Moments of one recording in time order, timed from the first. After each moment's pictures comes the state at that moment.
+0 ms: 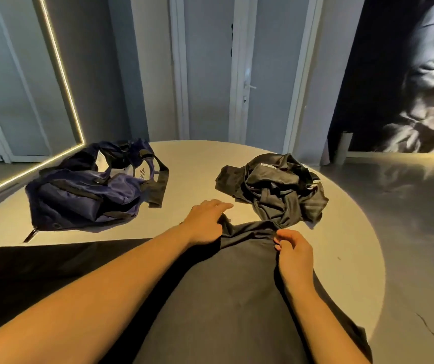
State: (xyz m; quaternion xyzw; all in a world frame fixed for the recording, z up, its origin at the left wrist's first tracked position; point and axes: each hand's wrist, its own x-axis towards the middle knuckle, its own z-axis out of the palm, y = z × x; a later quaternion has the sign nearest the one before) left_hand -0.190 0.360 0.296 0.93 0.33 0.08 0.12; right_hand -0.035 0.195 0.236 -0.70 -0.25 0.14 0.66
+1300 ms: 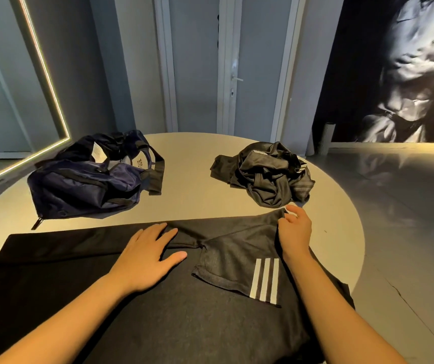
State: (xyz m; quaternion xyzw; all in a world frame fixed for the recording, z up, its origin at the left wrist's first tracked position) left_hand -0.355 0.307 0.246 0.91 0.40 0.07 0.05; right_hand -0.035 0.187 0.249 -0.71 -0.20 0.13 0.66
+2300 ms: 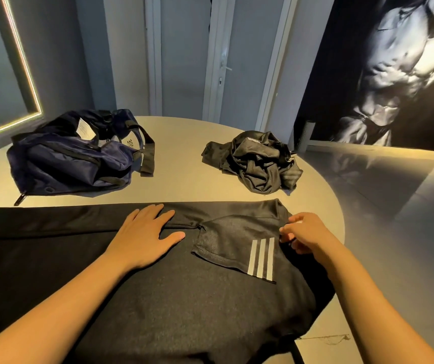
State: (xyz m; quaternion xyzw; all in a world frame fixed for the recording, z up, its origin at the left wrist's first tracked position) left_hand -0.357 0.310 0.246 0.92 0.38 0.09 0.06; right_hand -0.052 0.108 0.303 -0.84 -0.24 0.26 0.41
